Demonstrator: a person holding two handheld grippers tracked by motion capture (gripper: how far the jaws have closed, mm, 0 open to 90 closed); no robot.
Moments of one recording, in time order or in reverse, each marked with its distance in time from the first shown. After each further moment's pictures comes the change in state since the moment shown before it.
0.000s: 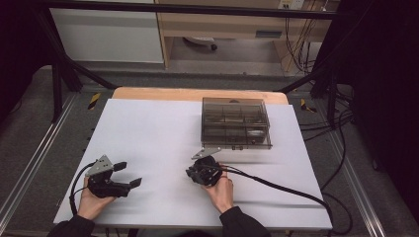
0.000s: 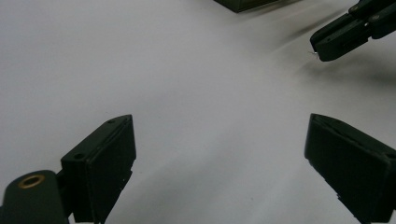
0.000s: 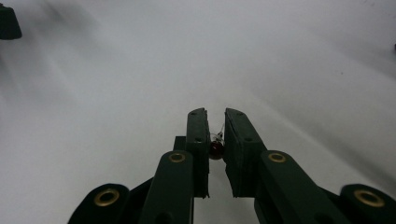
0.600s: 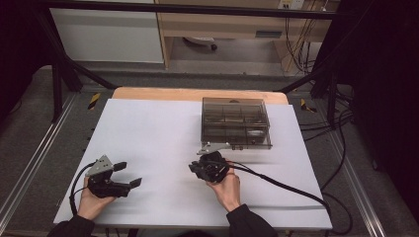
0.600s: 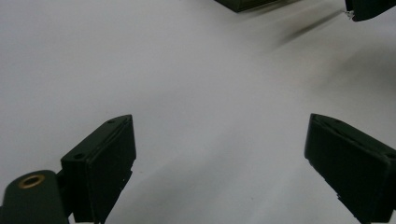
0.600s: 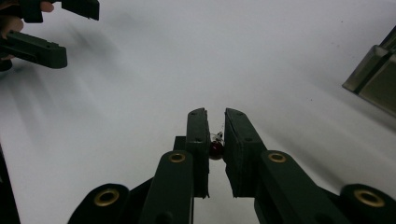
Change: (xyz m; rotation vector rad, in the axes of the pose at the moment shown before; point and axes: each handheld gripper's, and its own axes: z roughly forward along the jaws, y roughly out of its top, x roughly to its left) left arm 0.000 0.000 0.000 0.002 0.001 0.000; right arm -0.001 0.015 -0.036 -0.052 0.011 -0.019
